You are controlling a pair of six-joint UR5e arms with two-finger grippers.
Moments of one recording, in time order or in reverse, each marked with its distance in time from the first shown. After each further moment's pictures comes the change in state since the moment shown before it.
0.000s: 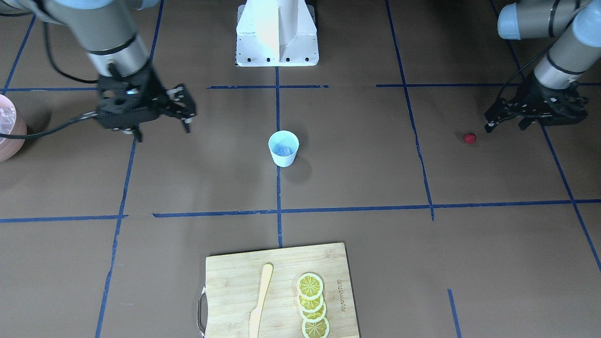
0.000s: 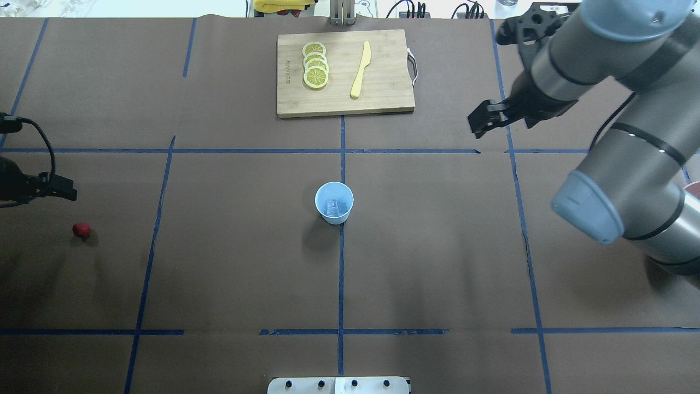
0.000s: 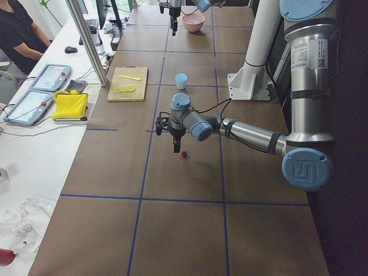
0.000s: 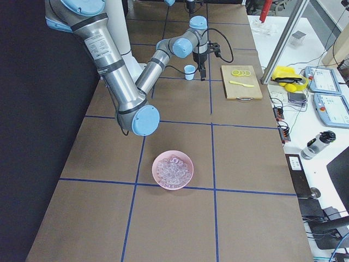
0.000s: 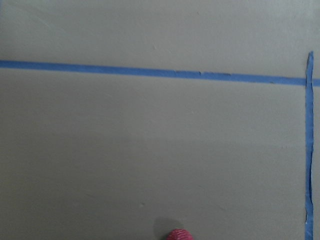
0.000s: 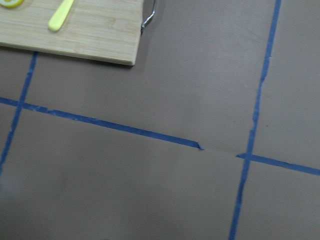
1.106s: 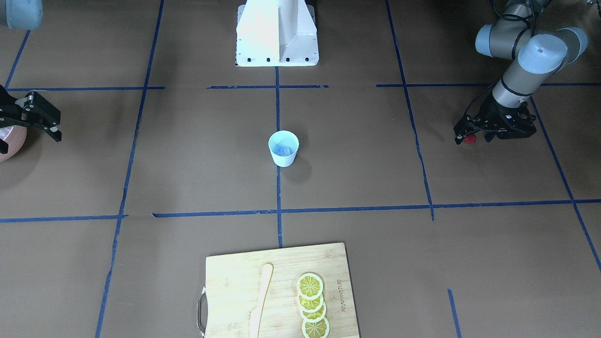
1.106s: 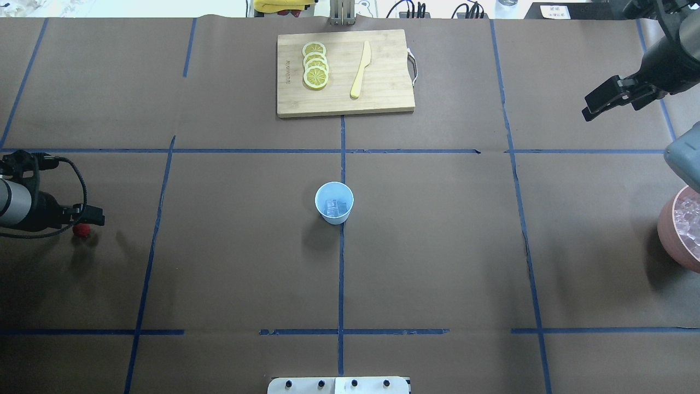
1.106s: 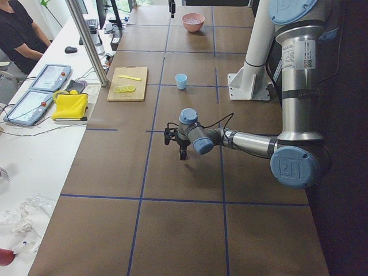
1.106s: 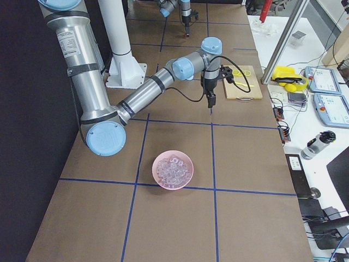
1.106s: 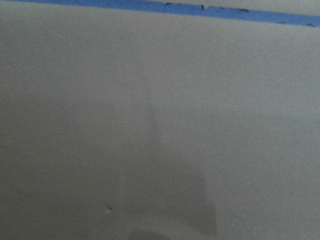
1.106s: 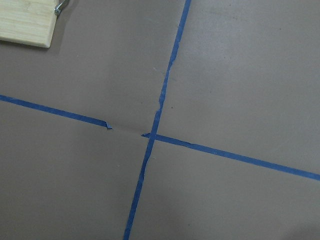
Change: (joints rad) left arm 0.131 0.002 0.110 -0.159 0.081 -0.109; right arm 0.230 -0.165 -0.004 0.000 0.169 -0.268
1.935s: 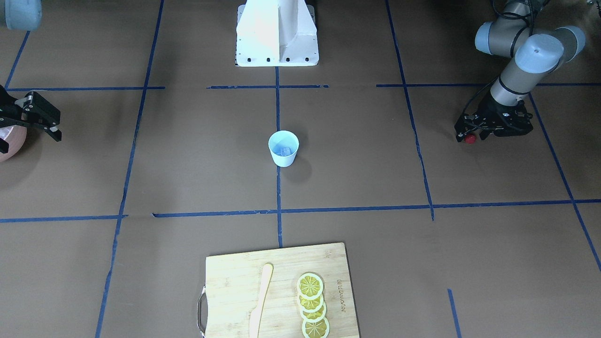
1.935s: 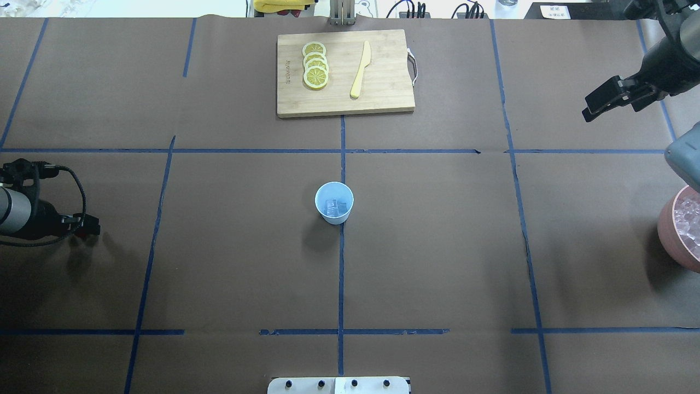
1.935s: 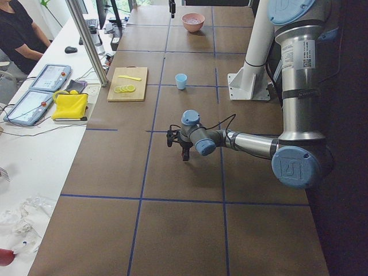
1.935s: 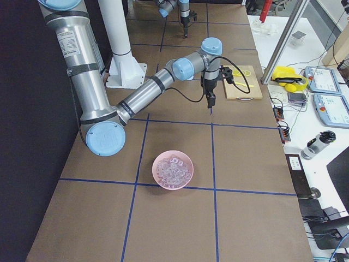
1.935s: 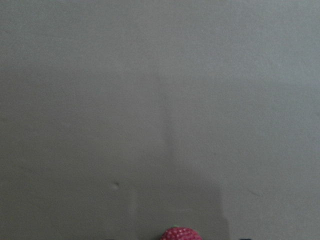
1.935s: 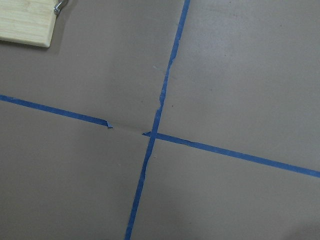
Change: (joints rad) left arm 0.020 0.020 -0.005 0.002 0.000 -0.003; right arm 0.001 -0.001 -0.001 0.000 0.008 0.006
